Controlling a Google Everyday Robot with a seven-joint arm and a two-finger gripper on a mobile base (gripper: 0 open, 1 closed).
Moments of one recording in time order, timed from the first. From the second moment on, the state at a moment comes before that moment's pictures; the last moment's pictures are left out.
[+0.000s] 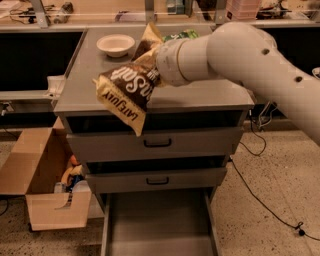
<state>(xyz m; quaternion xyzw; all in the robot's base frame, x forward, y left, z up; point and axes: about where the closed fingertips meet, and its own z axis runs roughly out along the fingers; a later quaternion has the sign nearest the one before) 0.623 0.018 0.945 -0.80 0.27 -0.22 0.49</state>
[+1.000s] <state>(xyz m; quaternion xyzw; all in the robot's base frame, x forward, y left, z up) 0.707 -0.086 0.987 -0.72 0.39 -0.30 0.50</state>
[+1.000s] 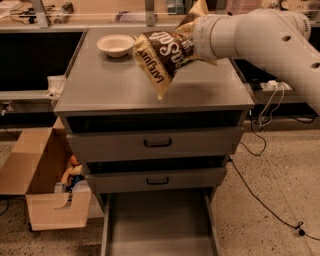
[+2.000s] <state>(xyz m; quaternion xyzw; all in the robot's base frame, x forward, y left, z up) 0.748 -0.162 0.963 -0.66 0.50 -0.33 0.46</state>
